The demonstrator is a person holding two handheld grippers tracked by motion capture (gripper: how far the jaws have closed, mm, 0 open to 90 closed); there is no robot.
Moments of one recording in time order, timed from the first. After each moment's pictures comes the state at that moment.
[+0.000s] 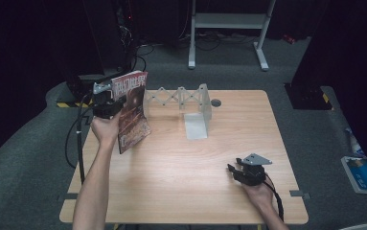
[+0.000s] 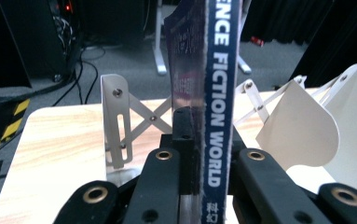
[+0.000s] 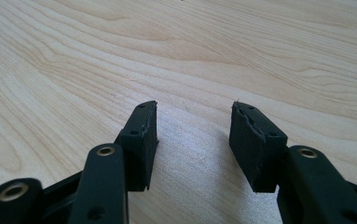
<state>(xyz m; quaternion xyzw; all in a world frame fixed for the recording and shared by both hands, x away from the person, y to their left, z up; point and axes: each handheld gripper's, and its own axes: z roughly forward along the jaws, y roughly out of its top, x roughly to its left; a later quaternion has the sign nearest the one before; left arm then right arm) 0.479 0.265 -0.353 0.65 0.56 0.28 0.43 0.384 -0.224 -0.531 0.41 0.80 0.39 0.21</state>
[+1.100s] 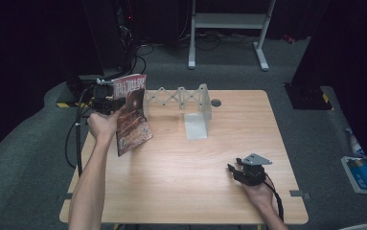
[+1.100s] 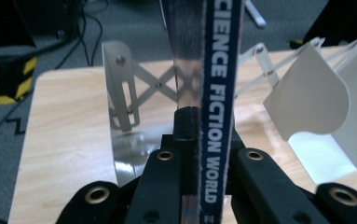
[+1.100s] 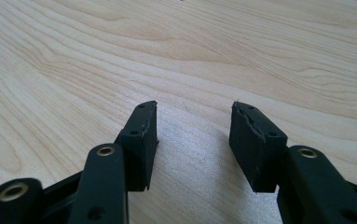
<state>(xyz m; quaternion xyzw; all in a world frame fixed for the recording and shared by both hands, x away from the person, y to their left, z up) 0.482 0.263 -0.334 0.68 0.59 0.25 0.37 0.384 -0.224 -0.531 0.41 0.80 0.39 0.21</state>
